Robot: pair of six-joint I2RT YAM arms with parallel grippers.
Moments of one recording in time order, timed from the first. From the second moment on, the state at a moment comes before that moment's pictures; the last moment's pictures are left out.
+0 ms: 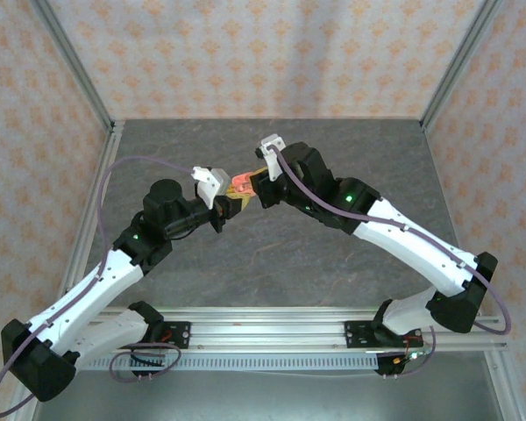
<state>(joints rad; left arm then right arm) -0.52 0.94 0.82 -0.07 0.37 -0.03 0.93 1.39 1.52 -0.63 0.11 0.22</state>
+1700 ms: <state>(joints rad) -0.52 0.89 0.81 -0.07 0.53 -0.02 0.74 1.39 1.63 -0.72 -0.25 0.49</state>
